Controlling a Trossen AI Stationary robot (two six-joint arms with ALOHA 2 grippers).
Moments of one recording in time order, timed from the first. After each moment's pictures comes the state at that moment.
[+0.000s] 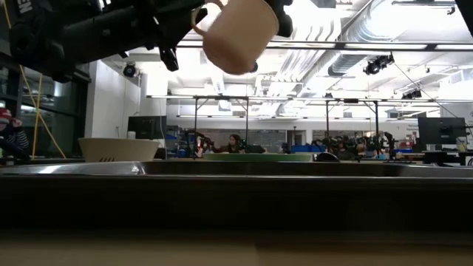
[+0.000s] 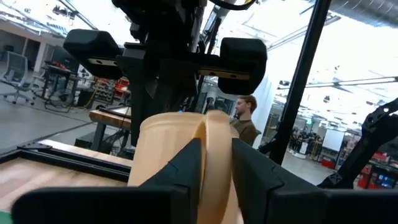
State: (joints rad) left arm -0.08 1.51 0.35 1.54 -0.03 -0.27; right arm -0.08 1.88 2.01 -1.26 -0.07 0.26
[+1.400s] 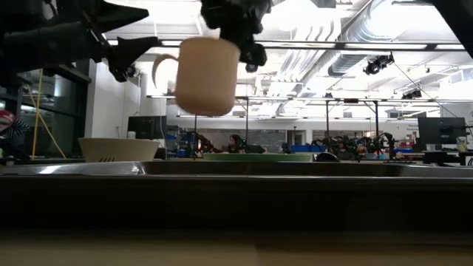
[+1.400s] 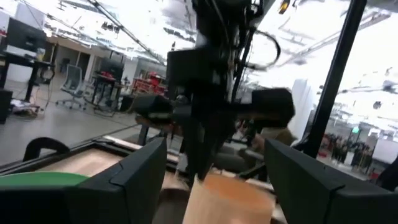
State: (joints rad) left arm -0.09 1.08 0.01 1.41 -0.20 -0.24; right arm -0.08 2.05 2.01 -1.05 -0.20 0.34
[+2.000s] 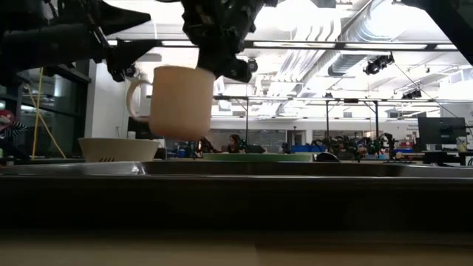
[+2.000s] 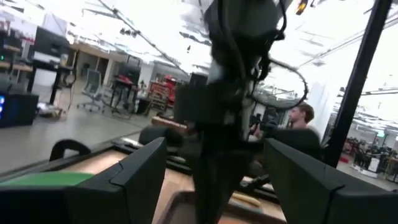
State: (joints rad) left arm -0.08 1.04 0.01 1.39 -0.27 -0.19; right arm -0.06 2.14 2.01 -0.91 -0.16 0.38
